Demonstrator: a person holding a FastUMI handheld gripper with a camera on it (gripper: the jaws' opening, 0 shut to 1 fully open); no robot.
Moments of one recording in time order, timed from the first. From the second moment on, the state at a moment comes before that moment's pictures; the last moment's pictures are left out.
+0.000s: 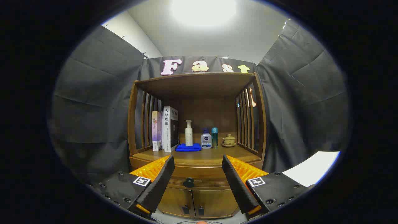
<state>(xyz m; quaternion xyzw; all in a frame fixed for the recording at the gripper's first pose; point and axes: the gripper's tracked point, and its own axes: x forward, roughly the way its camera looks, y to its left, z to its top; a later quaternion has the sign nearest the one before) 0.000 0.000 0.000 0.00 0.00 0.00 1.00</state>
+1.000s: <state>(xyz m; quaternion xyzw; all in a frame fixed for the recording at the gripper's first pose) 0.010 0.005 0.007 0.01 -0.02 0.01 1.00</state>
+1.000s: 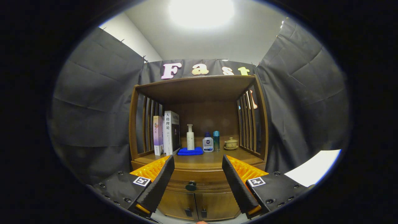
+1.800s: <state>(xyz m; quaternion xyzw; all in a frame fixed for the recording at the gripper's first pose) 0.110 0.030 -0.084 0.01 0.03 0.02 1.00</state>
